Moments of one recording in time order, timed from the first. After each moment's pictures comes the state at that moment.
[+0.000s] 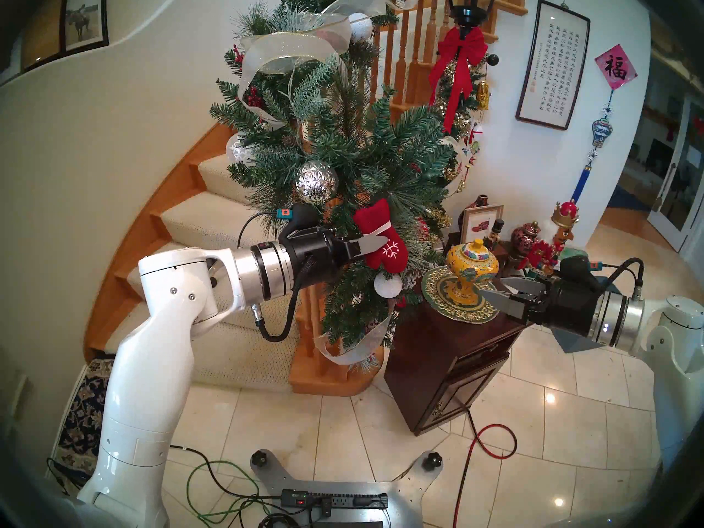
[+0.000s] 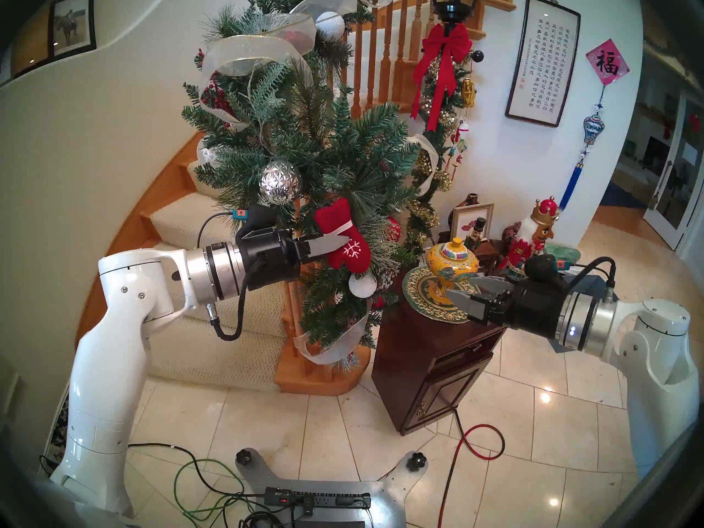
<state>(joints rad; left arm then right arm) 1.51 -1.22 -1.49 -2.14 -1.26 0.96 -0.14 -2.15 -0.90 2.24 -2.17 0.84 0.68 0.75</state>
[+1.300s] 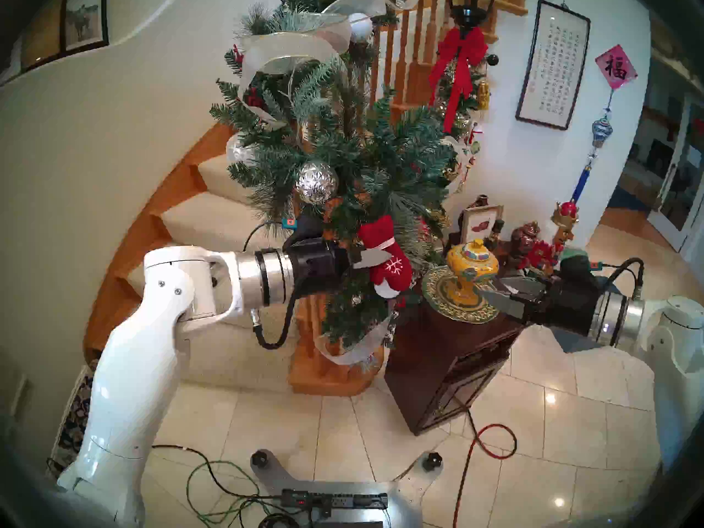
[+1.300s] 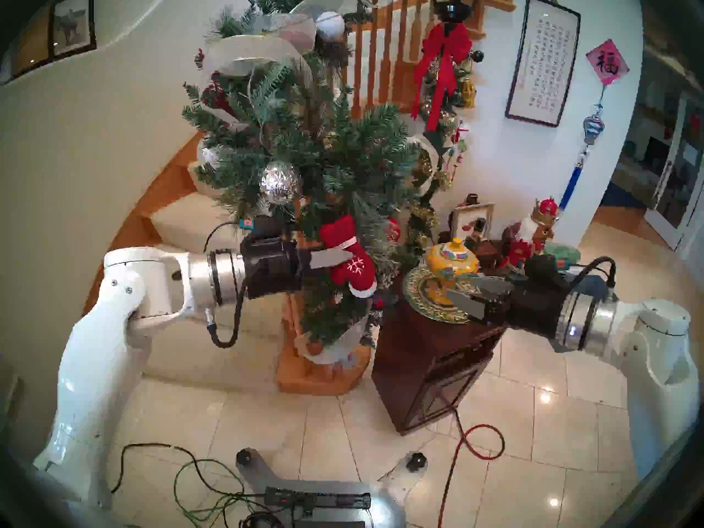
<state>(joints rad) 1.51 -1.12 -1.44 -2.13 -1.51 0.96 0.01 -2.15 -0.90 2.24 -2.17 0.84 0.68 0.75</state>
